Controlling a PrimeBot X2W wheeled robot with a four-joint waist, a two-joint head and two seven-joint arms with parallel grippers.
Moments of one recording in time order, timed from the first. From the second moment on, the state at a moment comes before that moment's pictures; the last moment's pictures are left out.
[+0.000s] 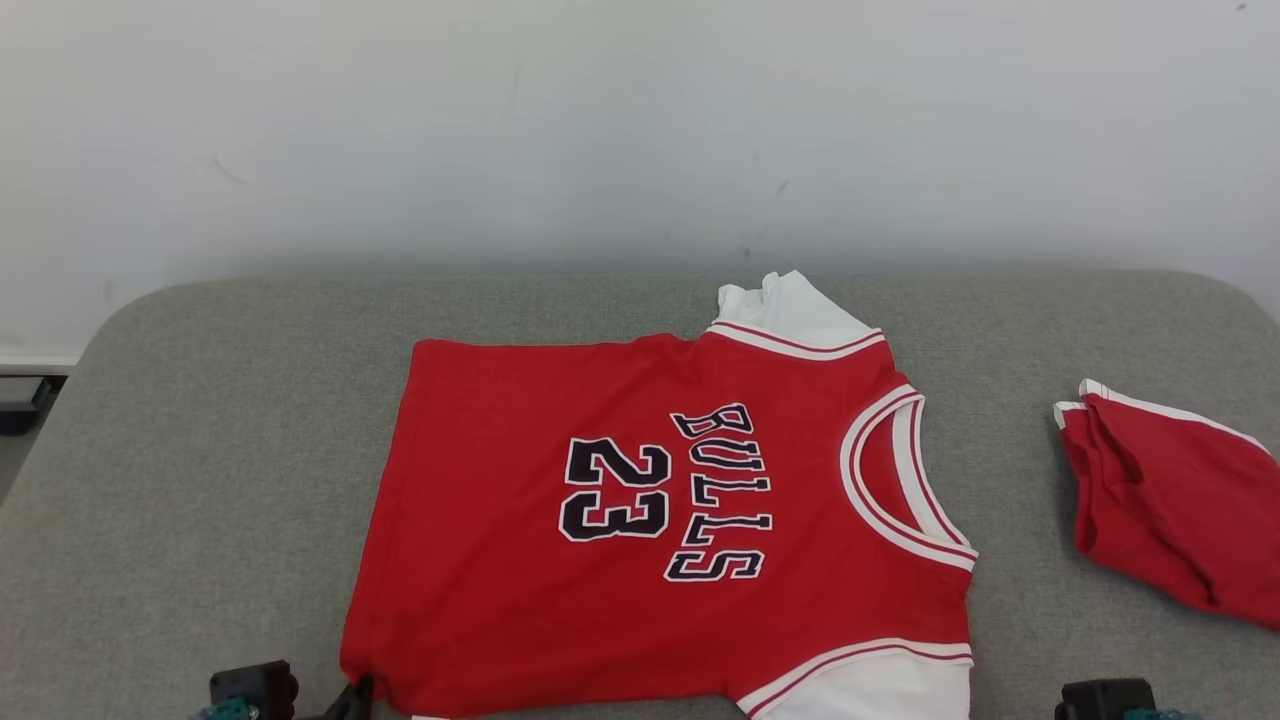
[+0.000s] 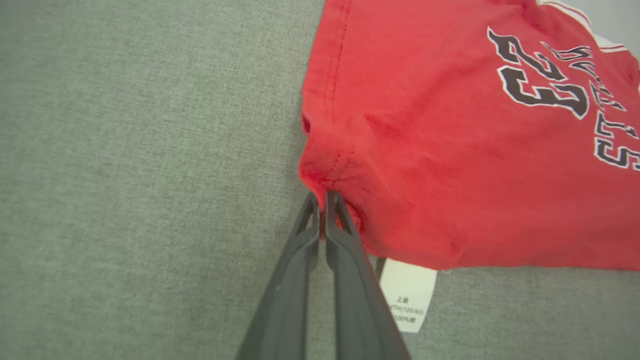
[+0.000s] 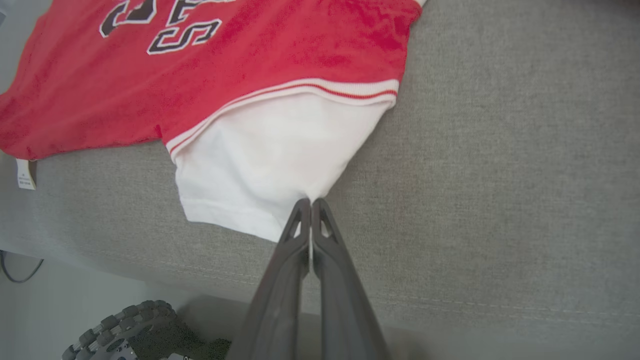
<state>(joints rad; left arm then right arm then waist) -0.17 0.19 -0.40 0.66 -0.53 0.03 -0.03 0.31 -0.20 0.14 -0.13 0.49 -0.09 0.50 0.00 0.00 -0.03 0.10</state>
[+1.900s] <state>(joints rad) -0.57 0.15 -0.29 0.63 -0.56 0.11 0.17 -0.51 -0.16 -0.02 0.25 0.74 -0.12 0.81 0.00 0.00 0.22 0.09</state>
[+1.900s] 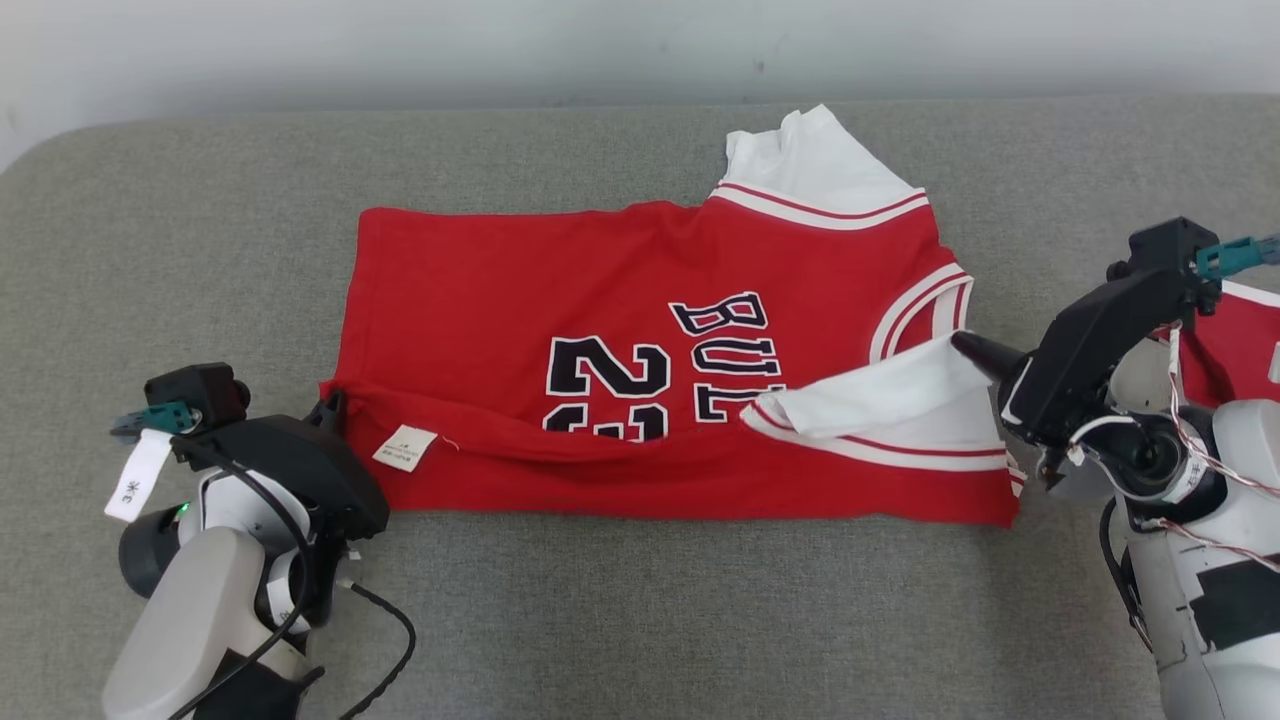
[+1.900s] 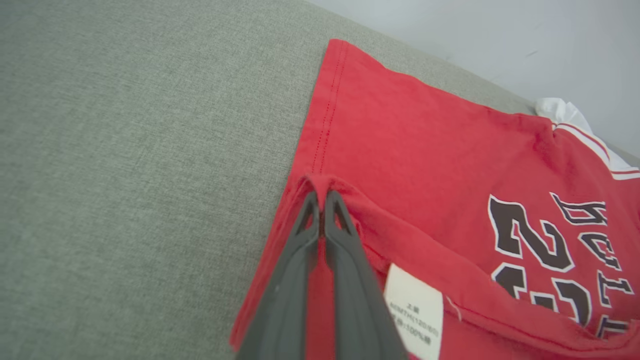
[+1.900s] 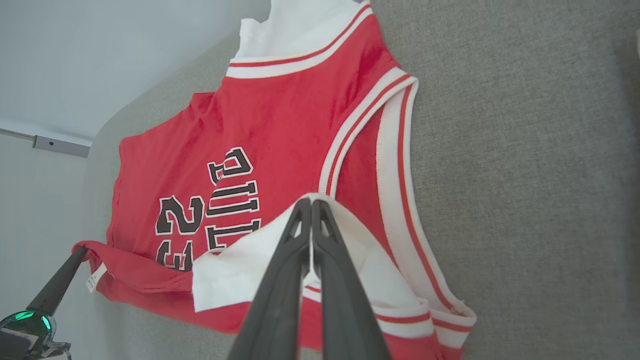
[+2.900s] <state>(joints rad) -0.62 0.13 -0.31 0.76 -0.50 0.11 0.06 -0.65 -0.13 -0.03 0.52 0.68 -0.06 0.54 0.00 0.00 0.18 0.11</state>
